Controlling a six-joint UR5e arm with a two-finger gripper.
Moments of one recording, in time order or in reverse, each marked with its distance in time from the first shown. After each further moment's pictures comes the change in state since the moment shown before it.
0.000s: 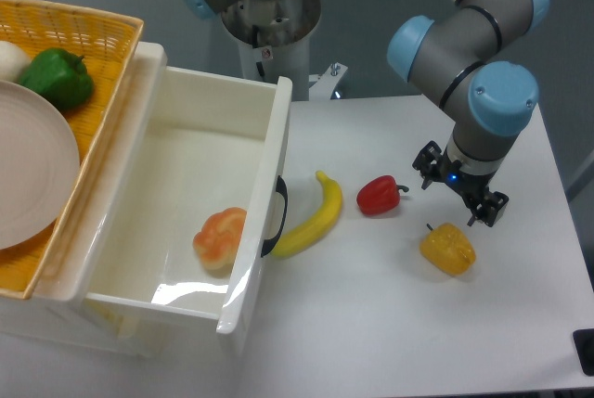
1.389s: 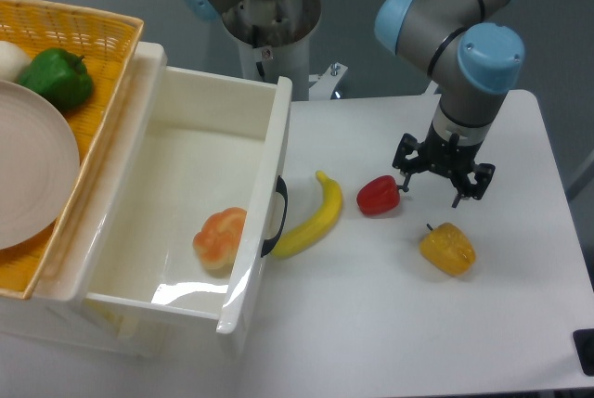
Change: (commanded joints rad) arm -0.003 0.112 -0.153 0.084 -0.201 -0.559
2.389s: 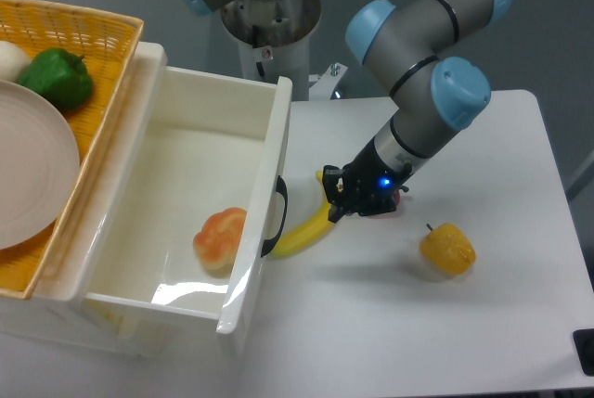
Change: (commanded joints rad) arm -0.065 -0.040 0.068 -0.302 -0.399 -0.083
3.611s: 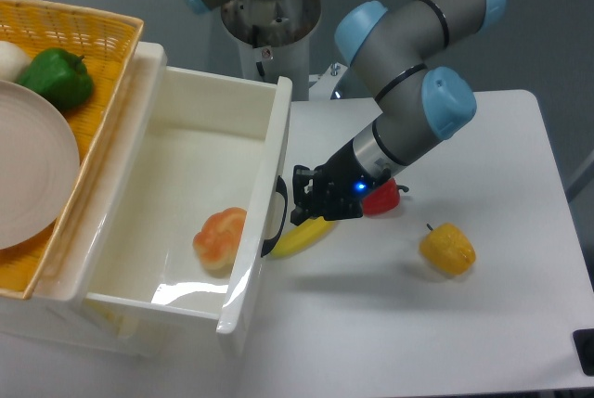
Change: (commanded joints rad) arm -0.049 0.023 -0.002 -0.051 -0.051 -0.008
